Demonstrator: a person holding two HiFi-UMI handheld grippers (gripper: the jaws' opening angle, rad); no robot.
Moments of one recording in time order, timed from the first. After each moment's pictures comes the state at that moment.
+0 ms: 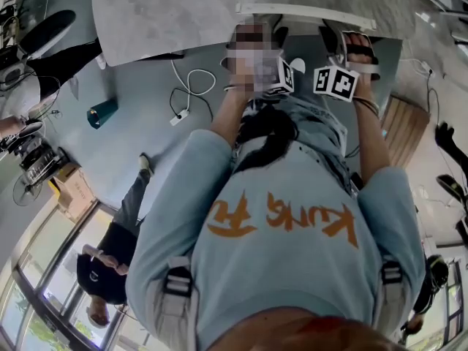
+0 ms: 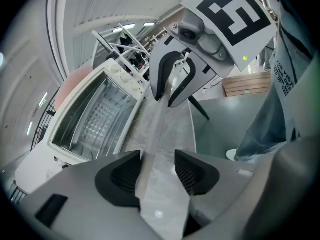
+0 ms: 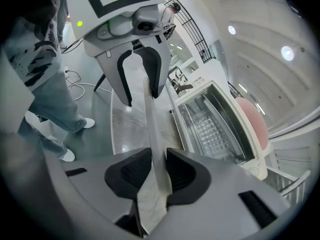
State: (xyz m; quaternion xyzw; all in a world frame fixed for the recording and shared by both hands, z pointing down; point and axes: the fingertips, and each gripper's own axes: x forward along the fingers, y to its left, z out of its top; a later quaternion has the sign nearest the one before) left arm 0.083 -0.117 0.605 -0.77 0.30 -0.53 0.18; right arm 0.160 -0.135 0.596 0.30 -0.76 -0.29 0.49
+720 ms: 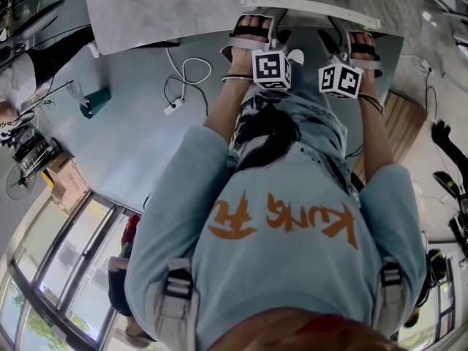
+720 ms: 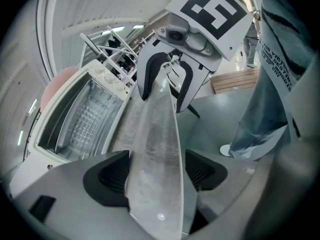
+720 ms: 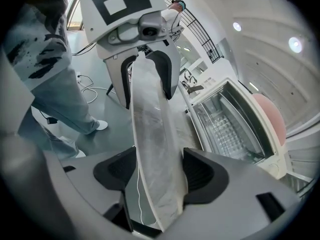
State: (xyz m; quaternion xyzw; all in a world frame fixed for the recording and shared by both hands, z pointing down) left arm 0.086 -0.095 0.645 -0.79 0.25 -0.54 0.19; right arm 0.157 -0.109 0.644 0.24 -0.79 -0.27 0.50
